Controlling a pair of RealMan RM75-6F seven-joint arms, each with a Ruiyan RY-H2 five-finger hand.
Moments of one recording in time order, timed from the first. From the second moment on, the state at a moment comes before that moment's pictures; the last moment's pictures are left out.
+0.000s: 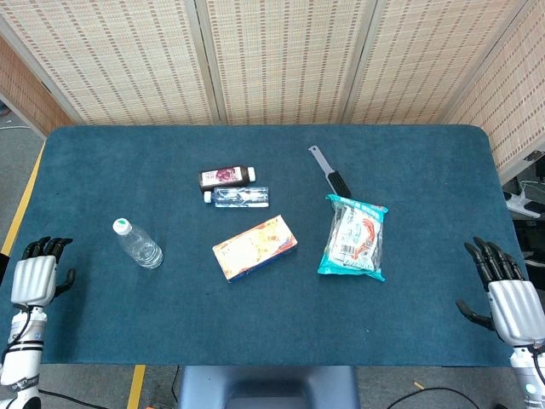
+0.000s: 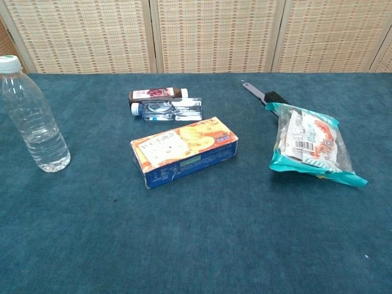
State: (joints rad) left arm -0.27 -1.45 -0.15 -1.12 1.25 1.26 0.07; right arm 0.05 -1.05 0.03 -1.69 -1.55 1.50 -0.02
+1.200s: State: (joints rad) left arm -0.32 -1.33 -0.22 -1.37 1.26 1.00 -0.64; right arm 0.06 -1.04 0.02 -1.70 -1.56 1.48 0.00
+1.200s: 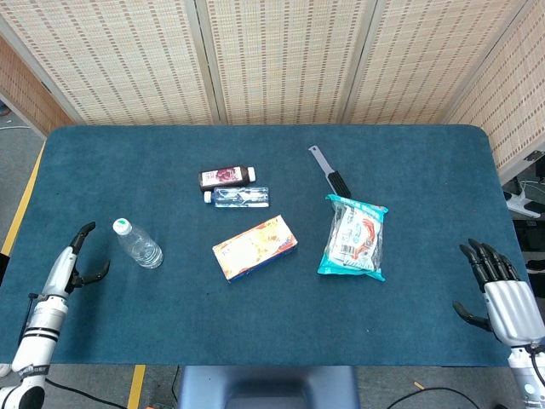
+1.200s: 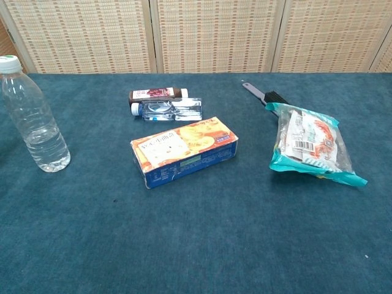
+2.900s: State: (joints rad) left arm -0.43 -1.51 -0.21 -1.28 1.28 1.00 -0.89; right arm 0.07 -1.03 0.02 -1.70 -1.55 1.45 0.00
